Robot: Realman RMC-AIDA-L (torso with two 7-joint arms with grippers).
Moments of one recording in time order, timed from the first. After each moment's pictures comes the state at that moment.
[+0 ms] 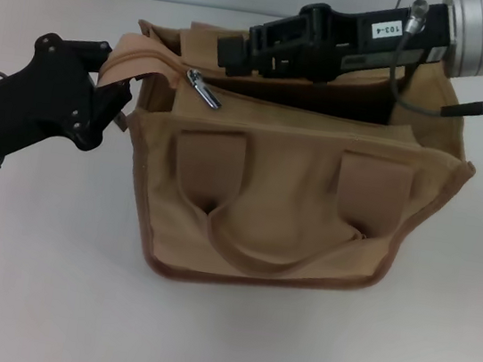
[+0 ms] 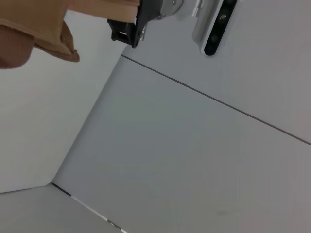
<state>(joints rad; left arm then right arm) -0.47 -2.07 0.48 0.39 1.70 1.83 -0.84 0.94 2.01 -0.90 -0.61 -1.85 -1.65 2.46</state>
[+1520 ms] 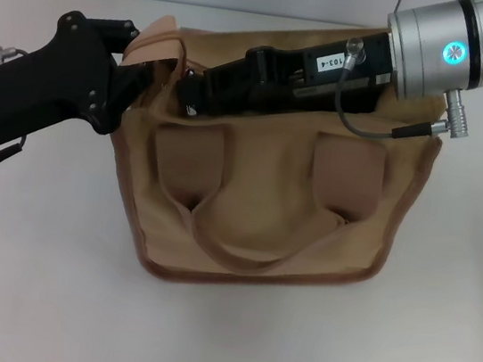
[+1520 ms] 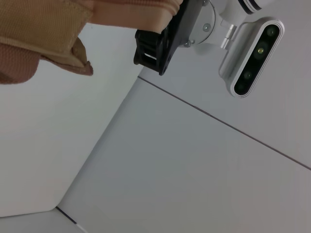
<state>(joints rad) -0.53 -2.07 0.48 0.38 1.69 1.88 -0.91 0.95 2.06 -1.01 -0.63 -1.88 -1.57 2.44</state>
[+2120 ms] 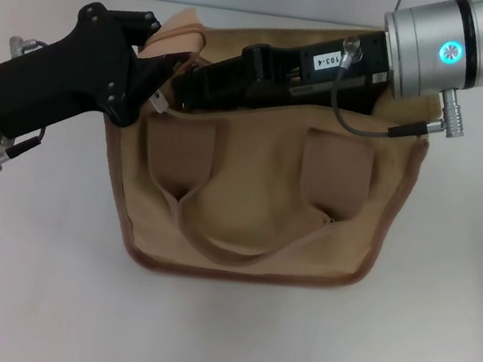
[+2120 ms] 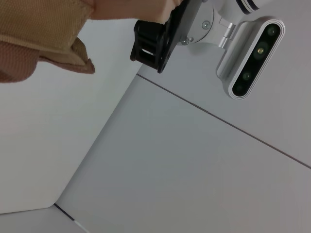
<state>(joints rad) -0.57 -2.07 0.48 0.35 1.69 1.88 -0.91 0.95 2.07 -1.01 -0.63 -1.87 -1.56 2.43</state>
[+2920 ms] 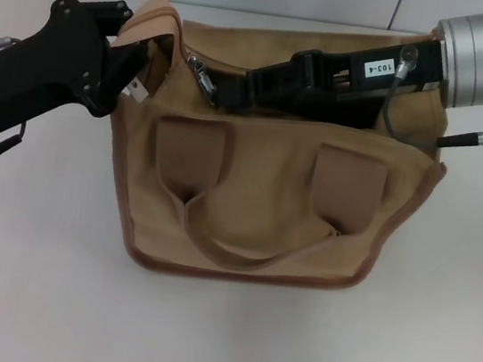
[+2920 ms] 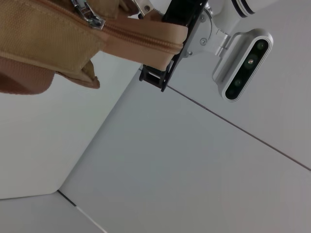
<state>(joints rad) -0.53 -2.07 0.47 0.36 1.65 1.88 -0.92 0.85 2.06 -0.98 -0.78 -1.87 -1.64 2.45</state>
